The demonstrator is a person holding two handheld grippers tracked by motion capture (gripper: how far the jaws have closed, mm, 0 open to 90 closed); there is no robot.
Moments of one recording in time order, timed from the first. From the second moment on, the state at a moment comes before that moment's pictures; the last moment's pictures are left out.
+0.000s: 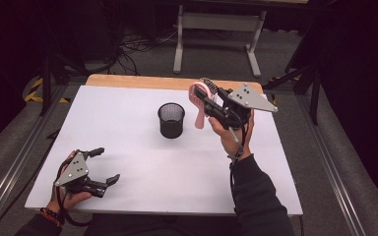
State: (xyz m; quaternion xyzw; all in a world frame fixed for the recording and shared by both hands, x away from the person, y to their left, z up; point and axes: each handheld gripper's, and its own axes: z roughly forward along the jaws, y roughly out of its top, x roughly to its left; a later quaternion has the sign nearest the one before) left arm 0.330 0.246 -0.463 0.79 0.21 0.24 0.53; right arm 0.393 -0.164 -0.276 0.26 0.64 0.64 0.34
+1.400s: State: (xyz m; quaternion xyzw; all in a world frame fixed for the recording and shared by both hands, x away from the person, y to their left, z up) left arm 0.340 0.245 -0.463 0.79 0.21 0.23 0.53; right arm 0.453 -0.126 -0.247 0.25 0.64 0.65 0.33
